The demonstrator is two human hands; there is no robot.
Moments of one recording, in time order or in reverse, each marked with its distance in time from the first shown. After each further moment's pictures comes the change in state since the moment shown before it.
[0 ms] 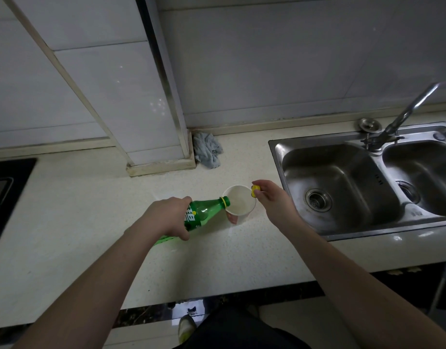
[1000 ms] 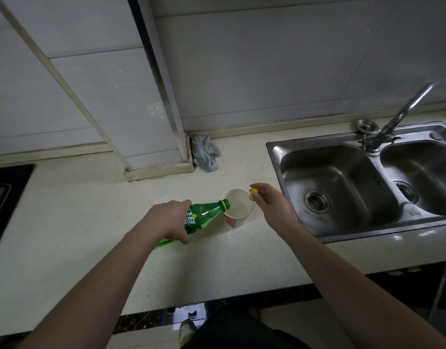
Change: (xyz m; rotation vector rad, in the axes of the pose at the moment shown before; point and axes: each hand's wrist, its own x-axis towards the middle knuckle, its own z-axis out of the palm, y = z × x) left_hand 0.003 0.003 -0.003 -0.015 -0.028 0.003; right_hand -0.005 -0.004 0.000 0.013 0.009 0.001
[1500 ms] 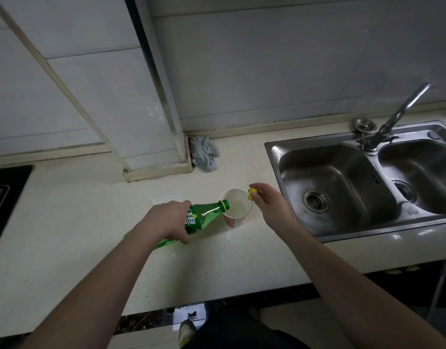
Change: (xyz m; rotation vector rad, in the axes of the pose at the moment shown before) left_hand 0.001 0.003 0.001 0.013 -0.003 -0.005; right_hand 0.000 0.002 0.000 0.009 0.007 -0.002
